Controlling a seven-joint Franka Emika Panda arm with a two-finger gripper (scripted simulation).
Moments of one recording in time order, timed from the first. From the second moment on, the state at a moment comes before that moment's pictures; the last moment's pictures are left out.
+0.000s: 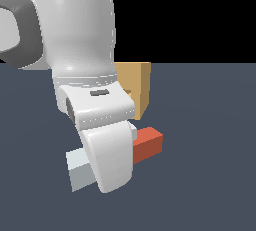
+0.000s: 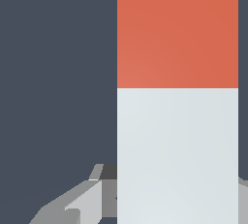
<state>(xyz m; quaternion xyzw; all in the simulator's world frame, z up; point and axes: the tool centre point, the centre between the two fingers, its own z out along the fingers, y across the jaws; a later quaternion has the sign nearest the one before) -0.060 -0.110 0.022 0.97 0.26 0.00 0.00</state>
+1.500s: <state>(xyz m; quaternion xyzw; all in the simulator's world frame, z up) -0.058 -0.041 0.066 0.86 0.52 0.00 0.00</state>
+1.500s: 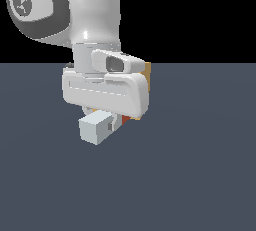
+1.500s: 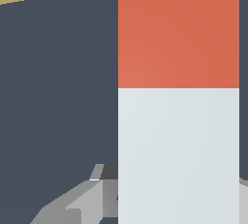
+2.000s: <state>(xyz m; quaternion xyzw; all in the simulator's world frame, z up) -0.064 -0.022 0.079 0.81 0.58 0.00 0.00</state>
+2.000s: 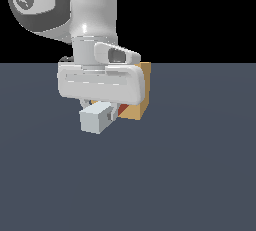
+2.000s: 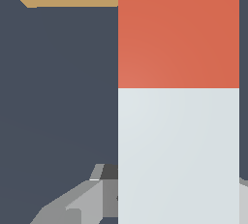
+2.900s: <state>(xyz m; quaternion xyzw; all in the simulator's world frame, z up) -0.064 -0.015 0.080 0.81 0.59 0.00 0.00</state>
